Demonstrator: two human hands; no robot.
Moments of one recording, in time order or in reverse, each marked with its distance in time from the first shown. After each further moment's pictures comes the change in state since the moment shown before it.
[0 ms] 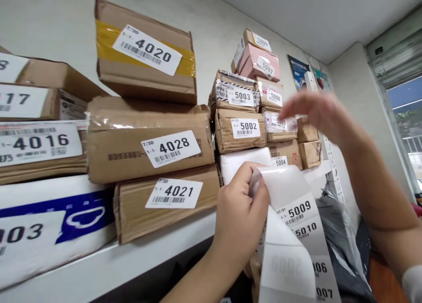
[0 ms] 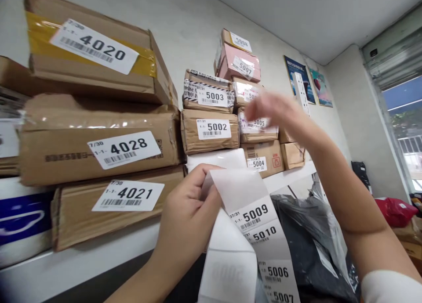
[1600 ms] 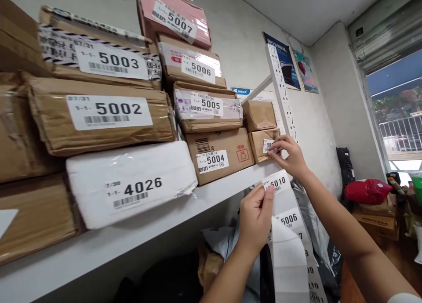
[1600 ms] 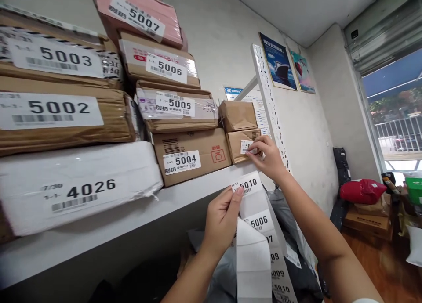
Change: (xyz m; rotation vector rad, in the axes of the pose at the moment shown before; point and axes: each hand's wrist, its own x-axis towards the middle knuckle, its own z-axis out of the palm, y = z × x) left_hand -0.019 -0.065 0.171 -0.225 -0.110 -0.082; right_hand -0.120 0.178 -0.025 -0.273 0.464 0.046
